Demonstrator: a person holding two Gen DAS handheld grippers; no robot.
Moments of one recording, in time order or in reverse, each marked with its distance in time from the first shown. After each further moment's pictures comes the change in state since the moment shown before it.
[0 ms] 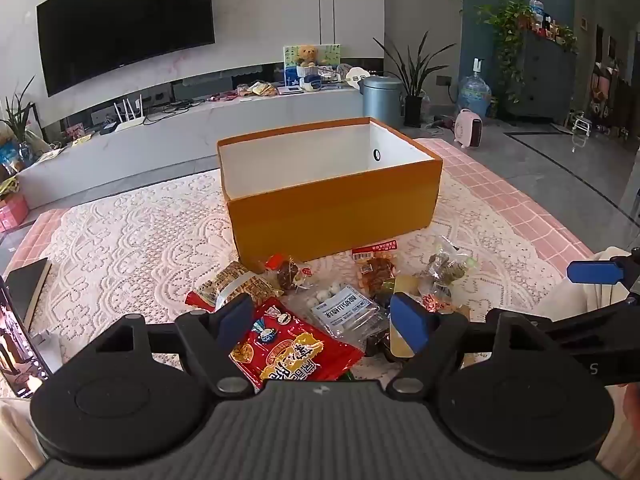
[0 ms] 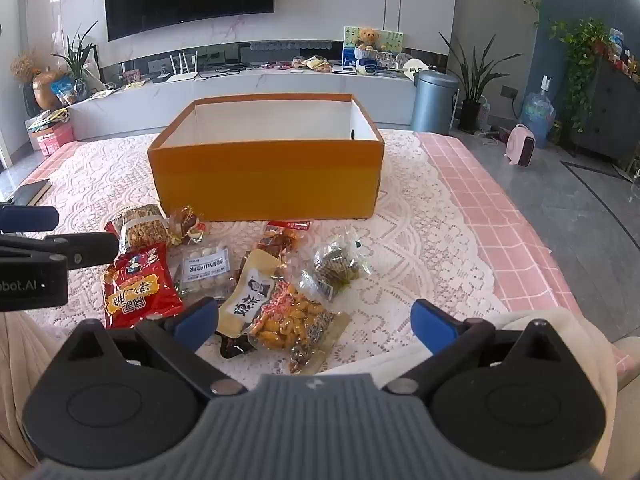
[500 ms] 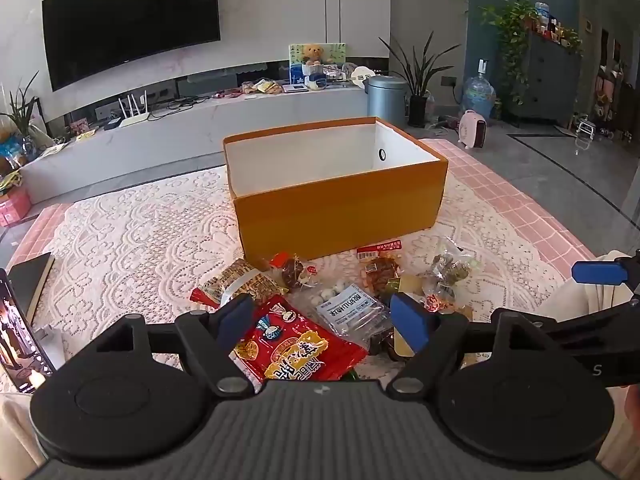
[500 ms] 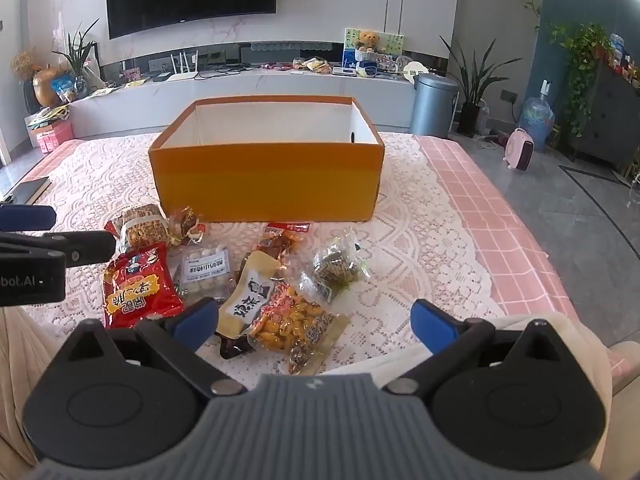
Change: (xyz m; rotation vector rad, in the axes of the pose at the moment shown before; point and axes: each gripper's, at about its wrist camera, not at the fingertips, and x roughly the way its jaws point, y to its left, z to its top) left arm -0.003 0.000 -0.001 -0.011 0.003 0.008; right arm -0.002 0.001 0.001 -0.006 -0.007 -0.010
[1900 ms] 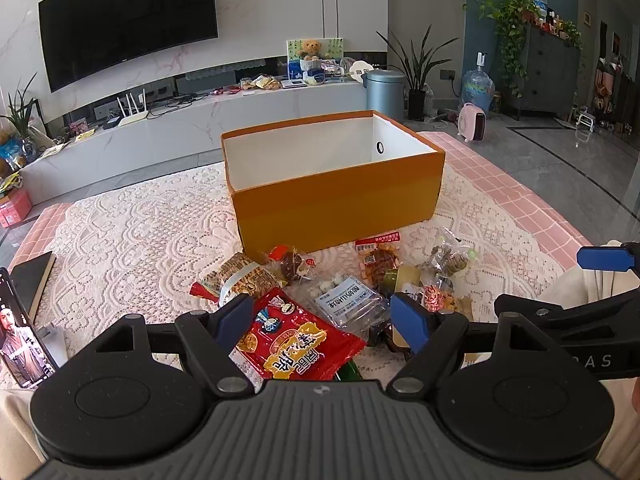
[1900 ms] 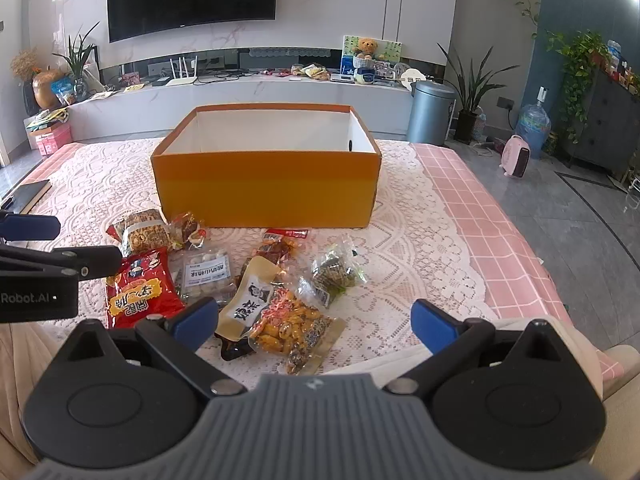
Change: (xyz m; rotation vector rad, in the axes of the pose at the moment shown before) left arm 0.000 0.000 -0.001 0.006 0.014 -0.001; right arm -0.010 0.002 0.000 -0.010 -0.020 -0.011
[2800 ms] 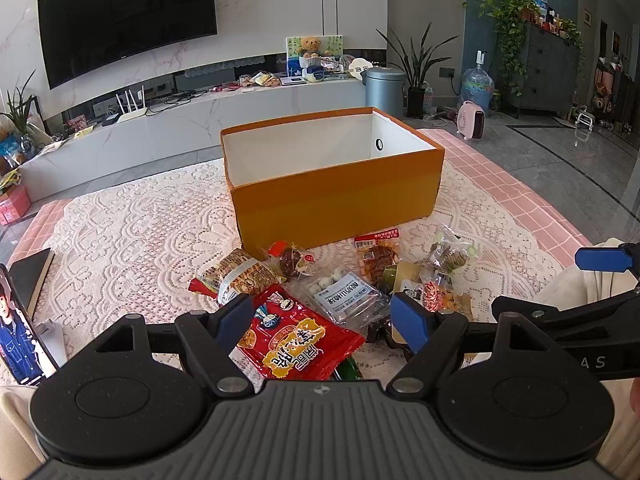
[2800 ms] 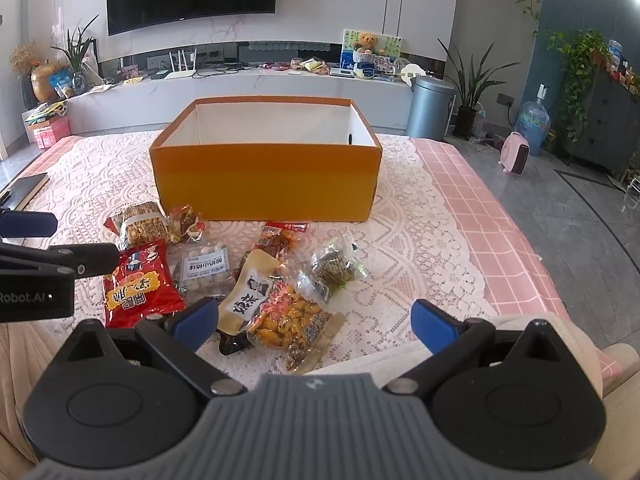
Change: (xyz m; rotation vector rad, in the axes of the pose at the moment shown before) left arm 0.001 0.000 -0.003 -0.002 0.006 -0.002; right arm 0.003 0.002 -0.001 -0.011 0.018 -0.007
